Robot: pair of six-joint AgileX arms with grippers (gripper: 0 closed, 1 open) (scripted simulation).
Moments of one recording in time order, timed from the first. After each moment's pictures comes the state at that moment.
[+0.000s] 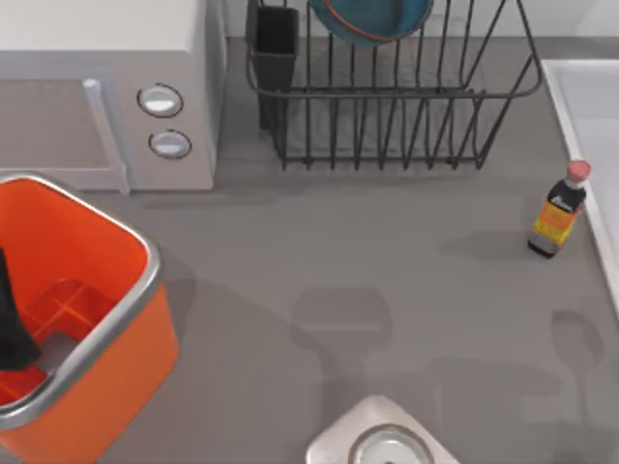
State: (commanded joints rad) left arm 0.00 0.00 0.00 0.00 0.00 0.00; right arm 0.03 1.31 0.91 -1.11 0.01 0.16
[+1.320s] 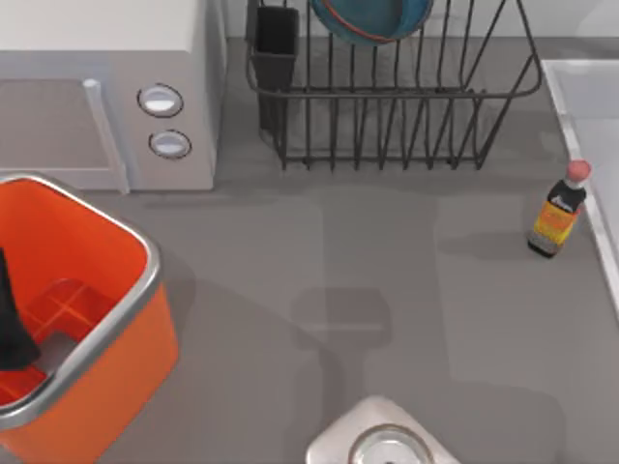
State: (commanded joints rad) left arm 0.00 0.00 0.00 0.00 0.00 0.00; right arm -0.15 2.68 2.81 -1.67 0.01 0.01
